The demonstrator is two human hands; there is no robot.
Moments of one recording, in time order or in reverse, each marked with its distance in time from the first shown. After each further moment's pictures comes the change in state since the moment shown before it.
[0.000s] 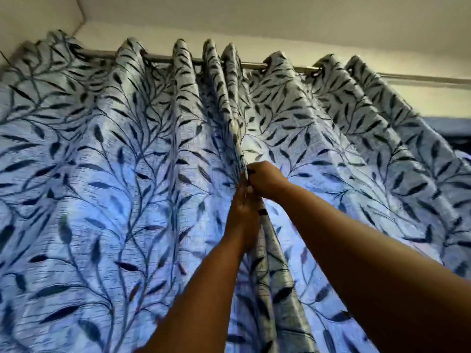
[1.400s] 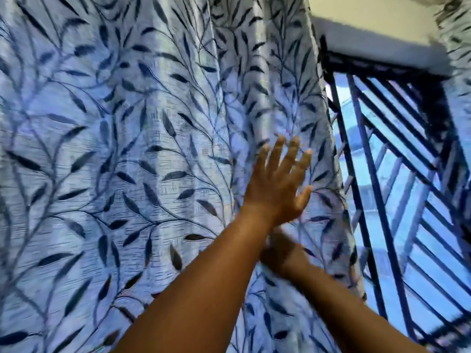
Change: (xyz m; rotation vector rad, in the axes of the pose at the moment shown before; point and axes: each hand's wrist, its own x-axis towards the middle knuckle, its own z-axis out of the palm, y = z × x) left_hand -0.108 -0.093 0.402 1.237 -0.367 0.550; right_hand -0.262 0.389 -0.101 -0.083 -0.342 0.356
